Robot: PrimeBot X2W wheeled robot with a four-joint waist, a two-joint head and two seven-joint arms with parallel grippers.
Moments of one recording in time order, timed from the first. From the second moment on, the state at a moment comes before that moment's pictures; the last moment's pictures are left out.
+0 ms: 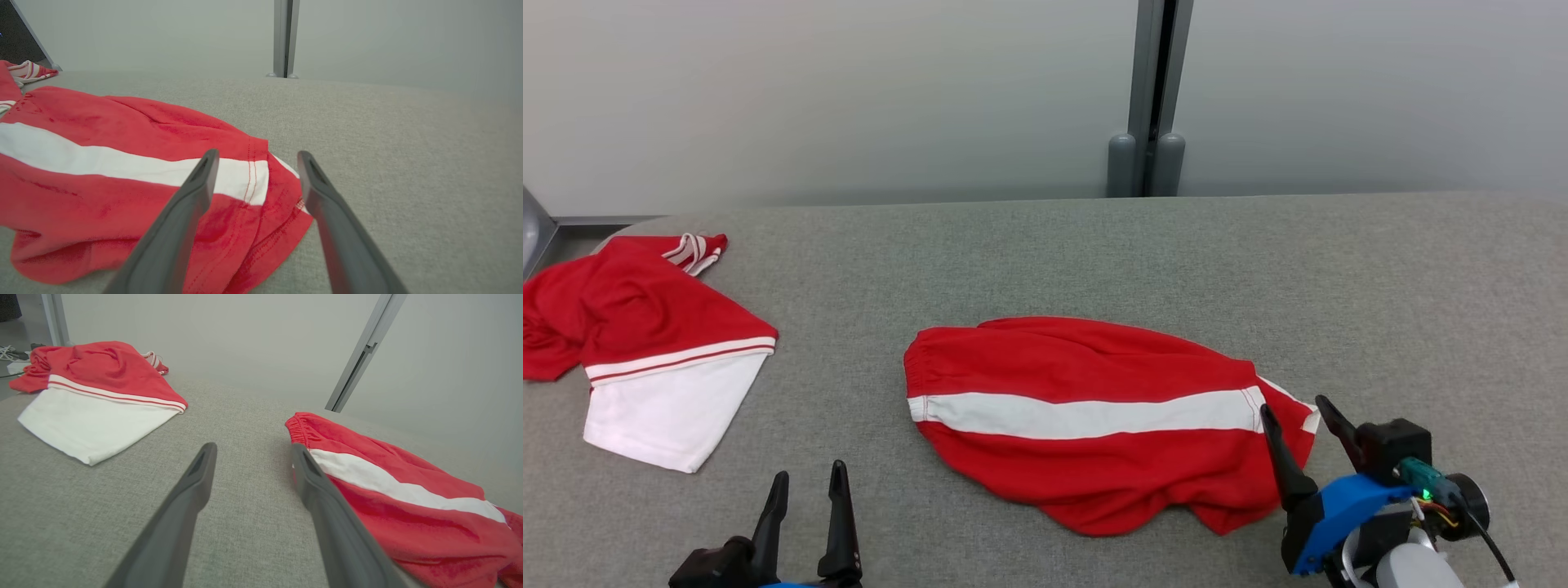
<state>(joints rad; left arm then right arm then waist) 0.08 0.16 -0.21 0.24 -0.49 0.03 -0.26 -0.18 -0.05 0.03 0.47 0.06 0.13 -0.16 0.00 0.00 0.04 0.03</state>
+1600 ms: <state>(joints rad) 0.04 0.12 -0.17 0.27 -0.44 -0.01 -0.26 -0.33 -0.05 0.13 0.55 0.18 0.13 0.14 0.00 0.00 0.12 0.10</state>
